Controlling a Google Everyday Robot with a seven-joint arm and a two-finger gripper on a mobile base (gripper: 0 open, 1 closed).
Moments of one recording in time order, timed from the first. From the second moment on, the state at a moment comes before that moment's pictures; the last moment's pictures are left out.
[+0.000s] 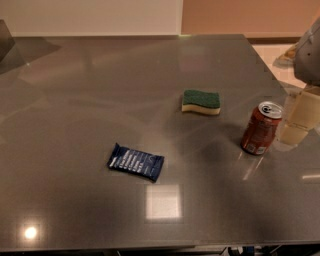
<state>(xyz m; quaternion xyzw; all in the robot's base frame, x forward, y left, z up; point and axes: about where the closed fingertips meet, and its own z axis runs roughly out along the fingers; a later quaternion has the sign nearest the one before) 0.438 -0.217 0.976 -0.60 0.78 -0.03 0.16</state>
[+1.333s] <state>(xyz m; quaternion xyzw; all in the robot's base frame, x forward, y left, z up) 0.477 -0.254 0.954 -0.57 0.80 0.02 0.17</state>
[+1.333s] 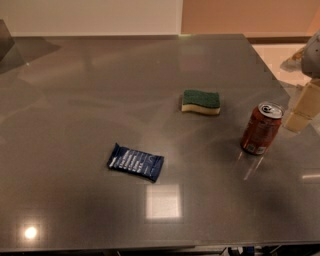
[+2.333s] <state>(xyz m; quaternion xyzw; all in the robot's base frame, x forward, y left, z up) 0.483 -0.254 0.908 -0.58 0.79 0.09 0.18</state>
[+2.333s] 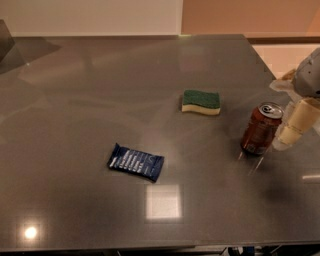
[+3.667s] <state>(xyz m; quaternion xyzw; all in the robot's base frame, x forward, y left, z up) 0.481 -0.234 0.911 -0.60 0.77 0.11 0.18</state>
